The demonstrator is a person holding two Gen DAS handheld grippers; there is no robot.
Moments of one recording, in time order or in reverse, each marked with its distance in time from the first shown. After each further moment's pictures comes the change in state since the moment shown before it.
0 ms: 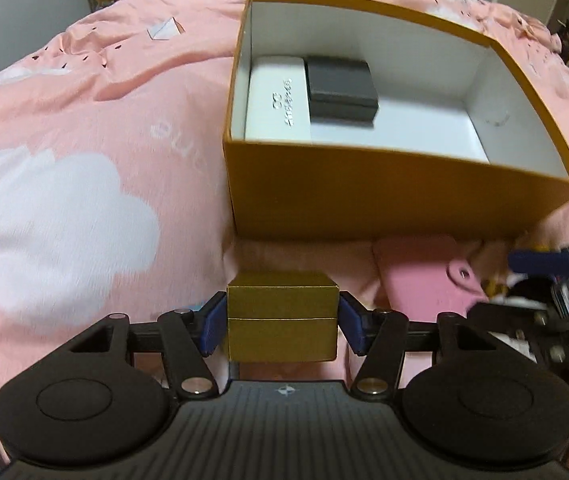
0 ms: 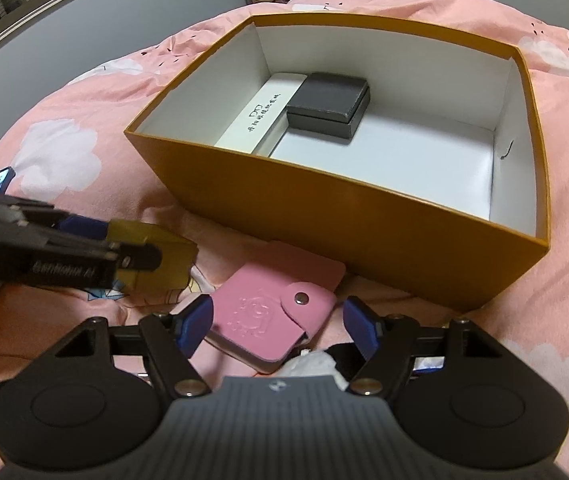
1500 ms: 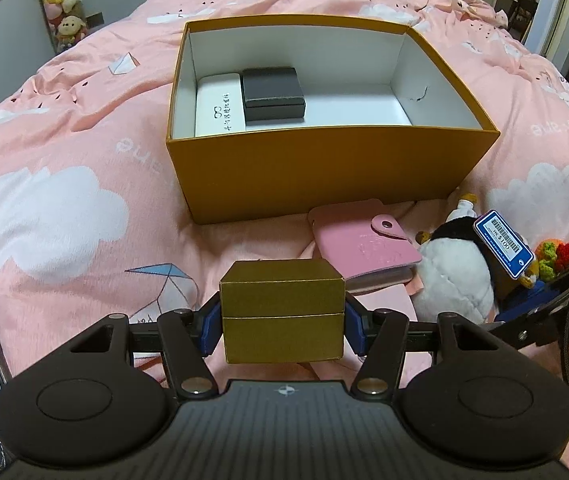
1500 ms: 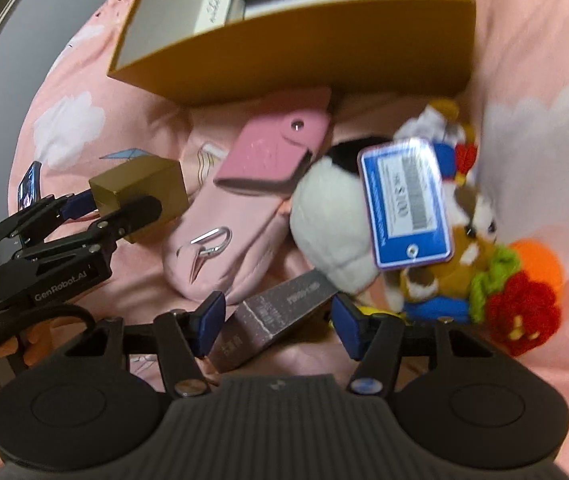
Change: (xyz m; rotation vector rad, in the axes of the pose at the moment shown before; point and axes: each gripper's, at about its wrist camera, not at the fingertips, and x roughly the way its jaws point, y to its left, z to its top) left arm -0.048 -0.028 -0.039 0.147 -0.039 -0.058; right arm -0.025 -0.036 -0.034 0.380 0.414 0.200
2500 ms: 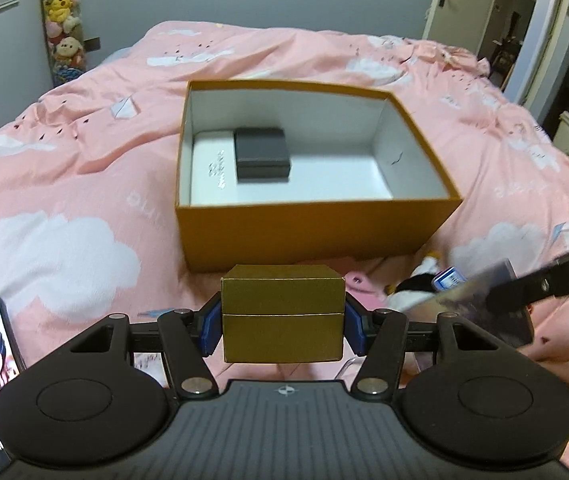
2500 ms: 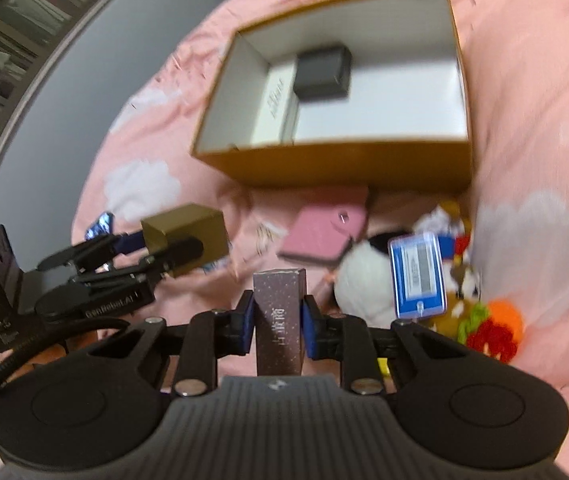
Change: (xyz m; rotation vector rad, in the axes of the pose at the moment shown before) left arm -0.045 0.011 0.020 -0.036 -0.127 -0.091; right arm -0.091 0.029 -0.006 -0.098 -0.250 0.071
